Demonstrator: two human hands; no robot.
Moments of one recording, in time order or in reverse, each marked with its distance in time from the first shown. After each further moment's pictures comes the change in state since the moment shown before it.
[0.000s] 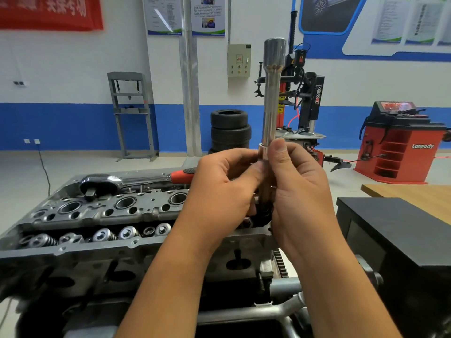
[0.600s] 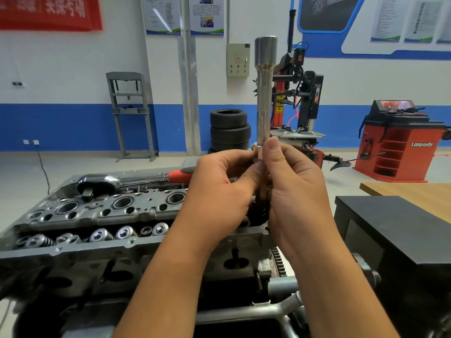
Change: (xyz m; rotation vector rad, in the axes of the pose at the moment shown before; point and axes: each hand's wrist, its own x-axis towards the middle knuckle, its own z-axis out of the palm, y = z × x) left_hand 0.001 0.000 0.001 0.113 -0.011 0.025; right_hand 0.001 0.000 -0.001 -0.002 0.034 0.000
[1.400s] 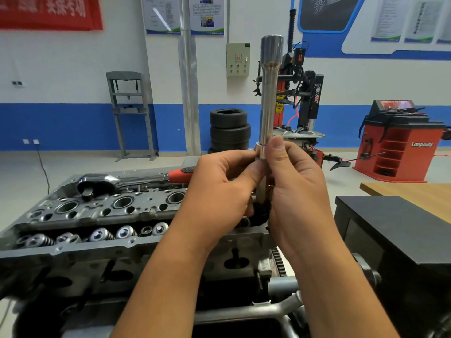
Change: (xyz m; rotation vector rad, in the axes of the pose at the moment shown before) left_hand -0.002 0.001 -0.001 -0.090 -0.033 -0.024; right_hand 0.000 0.000 0.000 -0.031 -0.027 -0.004
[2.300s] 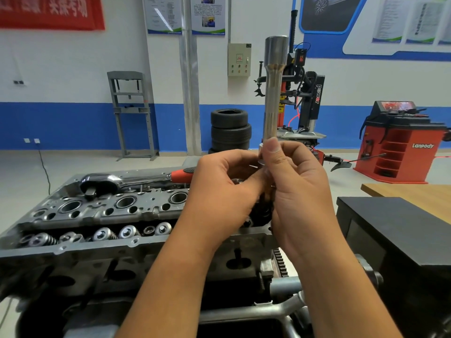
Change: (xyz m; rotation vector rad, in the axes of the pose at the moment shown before) left_hand 0.003 -0.005 -0.002 0.072 0.030 0.033; right_hand -0.001 0.002 -0.001 0.037 -0.006 -0.020
